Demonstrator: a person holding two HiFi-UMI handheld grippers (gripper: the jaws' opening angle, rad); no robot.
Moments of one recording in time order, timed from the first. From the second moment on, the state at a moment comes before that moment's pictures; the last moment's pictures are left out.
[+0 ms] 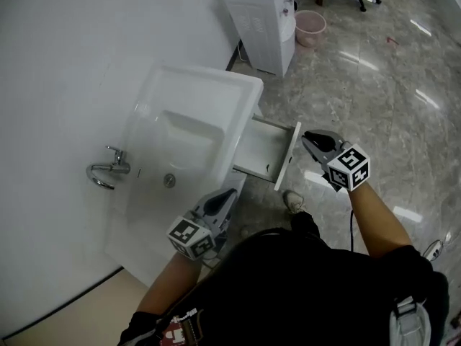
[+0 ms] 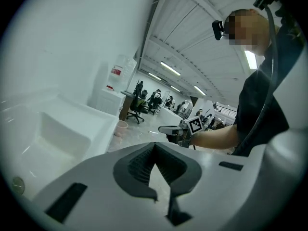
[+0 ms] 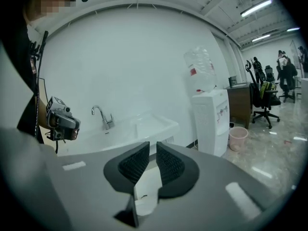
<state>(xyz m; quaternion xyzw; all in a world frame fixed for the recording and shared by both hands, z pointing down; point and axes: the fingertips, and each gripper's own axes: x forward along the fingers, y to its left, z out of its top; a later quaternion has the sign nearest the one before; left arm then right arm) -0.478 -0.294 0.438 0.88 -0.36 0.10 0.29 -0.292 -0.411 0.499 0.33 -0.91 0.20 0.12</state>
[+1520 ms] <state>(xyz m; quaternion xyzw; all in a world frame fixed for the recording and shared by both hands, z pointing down) -0.375 -0.295 0.677 0.85 -0.28 0.19 0.40 -0.320 -0.354 0.859 0.19 -0.91 0.12 0.36</state>
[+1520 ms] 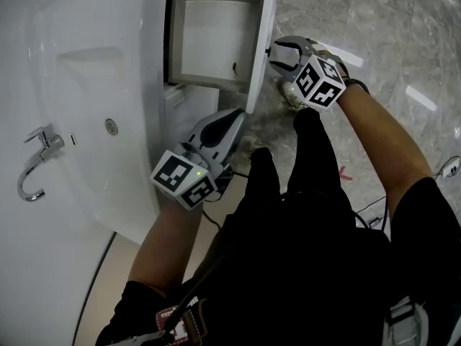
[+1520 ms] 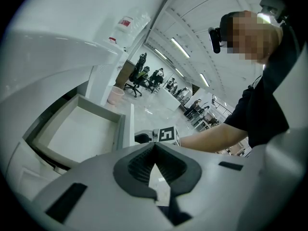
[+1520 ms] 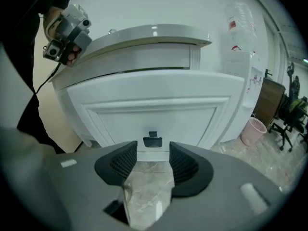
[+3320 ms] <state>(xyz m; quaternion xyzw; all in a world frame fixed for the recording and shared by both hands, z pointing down) -0.419 -0.272 0.704 0.84 -0.31 0.16 0.42 -0.371 -0.380 0.875 0.20 -0.91 0.07 0.36</state>
